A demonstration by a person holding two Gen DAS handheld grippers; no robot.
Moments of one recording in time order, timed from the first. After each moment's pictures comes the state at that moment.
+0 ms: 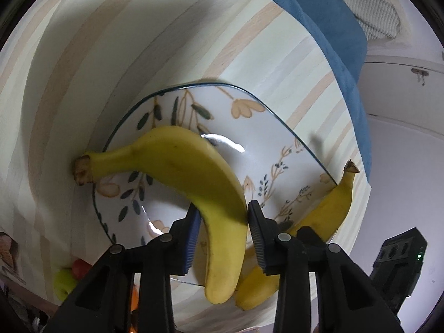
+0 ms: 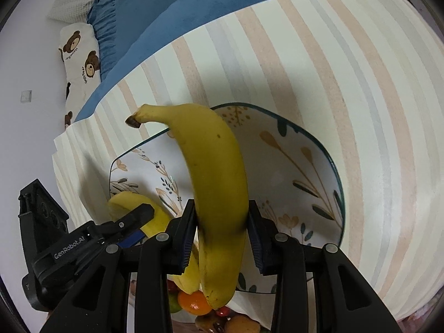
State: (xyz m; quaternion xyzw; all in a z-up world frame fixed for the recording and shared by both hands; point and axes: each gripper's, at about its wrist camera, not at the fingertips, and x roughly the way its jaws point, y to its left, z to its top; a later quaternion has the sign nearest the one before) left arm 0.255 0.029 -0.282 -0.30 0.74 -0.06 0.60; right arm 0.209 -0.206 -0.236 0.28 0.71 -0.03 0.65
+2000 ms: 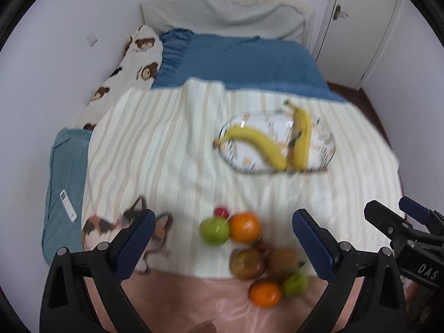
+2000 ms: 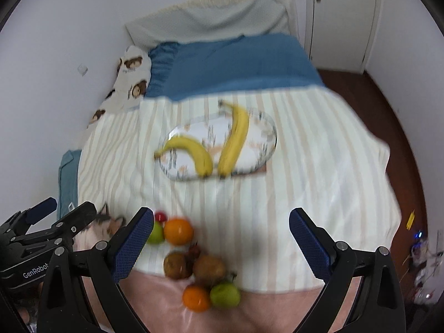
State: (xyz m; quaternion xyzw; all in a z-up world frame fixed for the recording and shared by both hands) left arm -0.009 0.068 -0.058 0.04 0.54 -0.06 0.84; right arm -0.070 -0.131 -0.025 0.12 0.53 -0.02 0.84
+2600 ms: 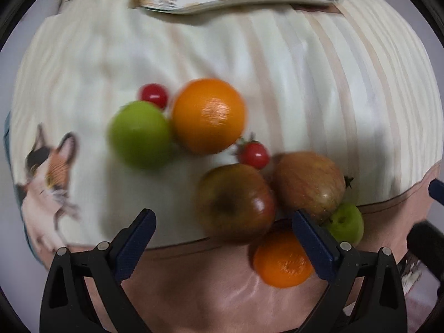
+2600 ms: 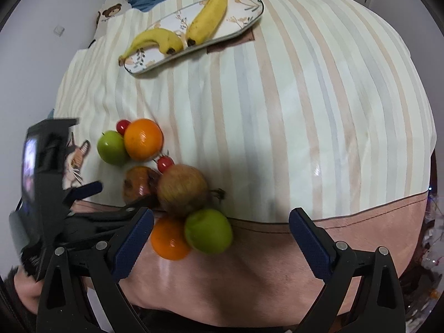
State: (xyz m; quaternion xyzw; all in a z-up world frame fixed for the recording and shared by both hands) left arm -0.039 0.015 -0.259 0.12 0.69 -0.14 0.70; right arm -0.126 -0.137 -0.163 0.16 0.63 0.00 0.76
